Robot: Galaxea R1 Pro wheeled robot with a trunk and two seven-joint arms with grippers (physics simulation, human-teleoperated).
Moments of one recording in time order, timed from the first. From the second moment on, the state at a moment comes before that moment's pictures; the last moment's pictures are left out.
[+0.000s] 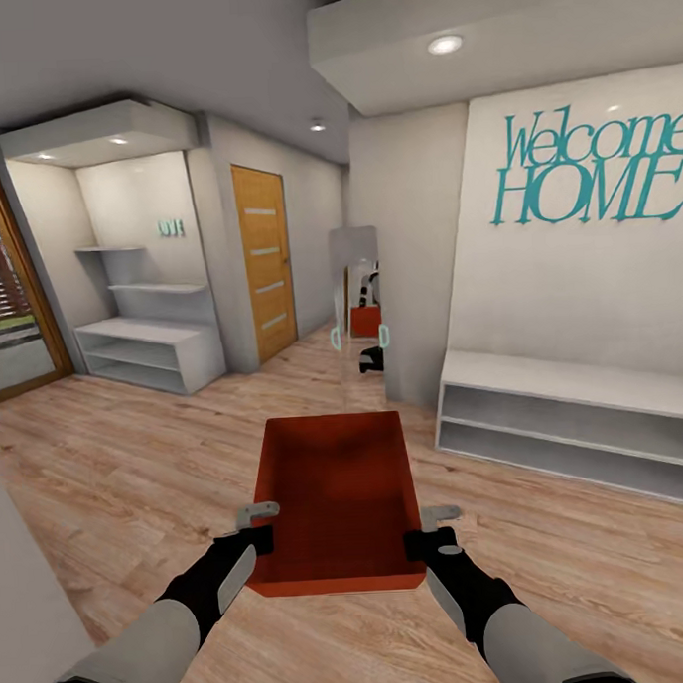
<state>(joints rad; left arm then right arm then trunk) -0.71 -0.04 -0.25 -0.42 0.37 0.27 0.26 -0.68 0.14 0.05 -0.33 0.06 0.08 -0.15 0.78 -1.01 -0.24</state>
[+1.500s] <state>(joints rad) -0.71 -0.04 -0.25 -0.41 0.37 0.27 0.26 -0.68 0.14 0.05 -0.33 0.06 0.08 -0.14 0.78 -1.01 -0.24</state>
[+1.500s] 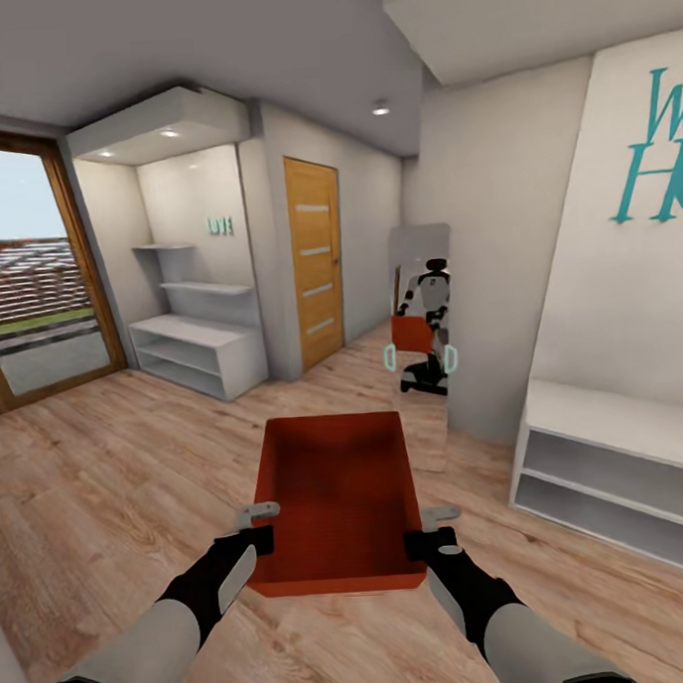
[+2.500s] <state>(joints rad) -0.71 -0.04 -0.25 -0.42 0.37 0.27 0.26 -0.68 0.14 0.05 -0.33 0.06 0.08 -0.15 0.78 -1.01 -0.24</state>
